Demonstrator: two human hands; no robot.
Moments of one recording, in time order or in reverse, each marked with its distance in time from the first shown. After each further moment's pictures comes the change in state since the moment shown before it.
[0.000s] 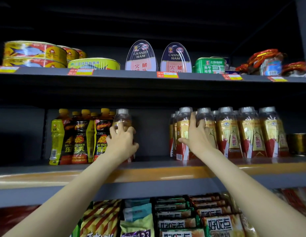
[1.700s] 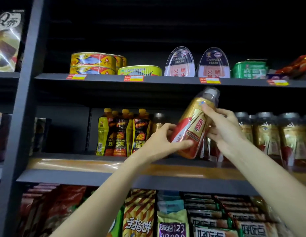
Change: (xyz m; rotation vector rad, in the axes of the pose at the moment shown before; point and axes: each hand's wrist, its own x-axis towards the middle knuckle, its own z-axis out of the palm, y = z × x) left_hand -0.054 -0.012 -0.053 -0.888 -0.226 0.164; right_hand -0.038 -0.076 -0.057 1.594 -0.053 0.272
